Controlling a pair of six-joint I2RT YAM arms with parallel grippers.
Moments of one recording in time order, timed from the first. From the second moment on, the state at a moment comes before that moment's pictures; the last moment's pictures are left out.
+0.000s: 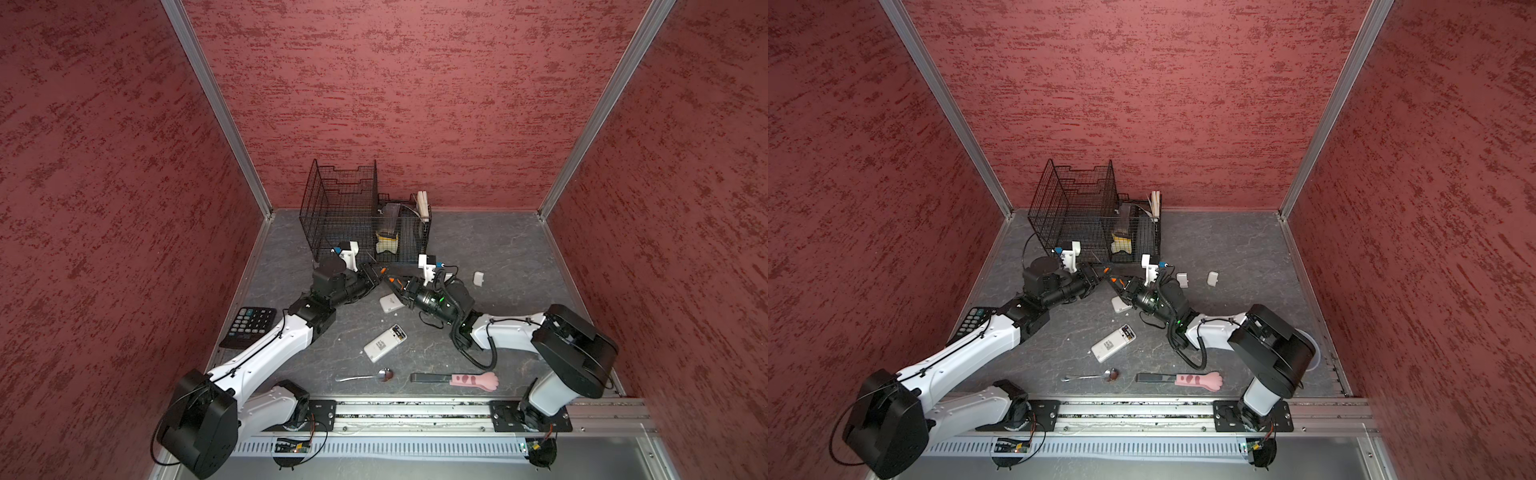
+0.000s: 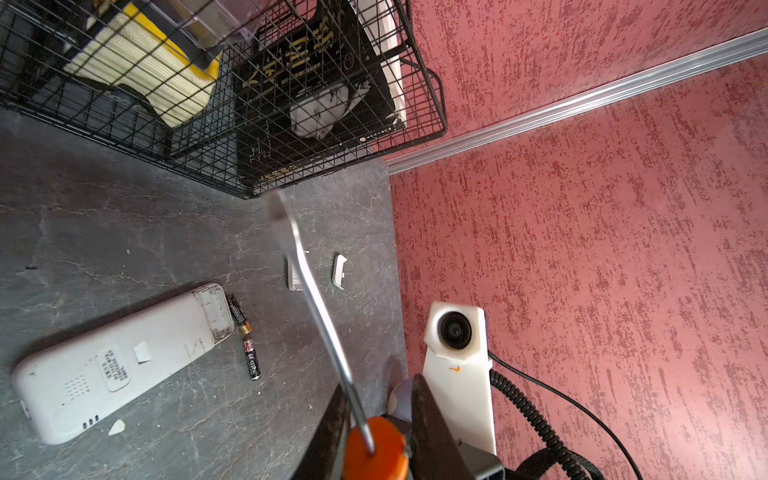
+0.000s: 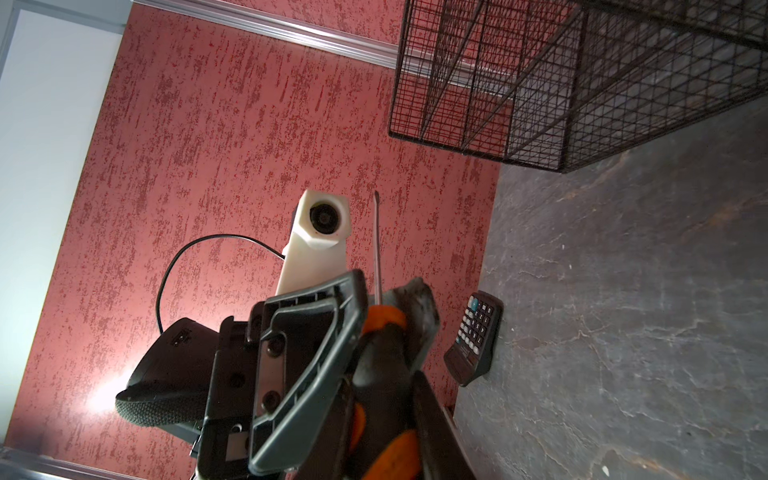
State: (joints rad) left arm -0.49 1.13 0.68 0.19 0.33 -1.12; right arm 0.84 1.63 0.66 1.10 -0.21 1.40
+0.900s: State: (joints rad) left arm -0.46 1.16 0.68 0.22 0.37 -1.10; right arm 0.84 1.64 0.66 1.09 -0.21 1.39
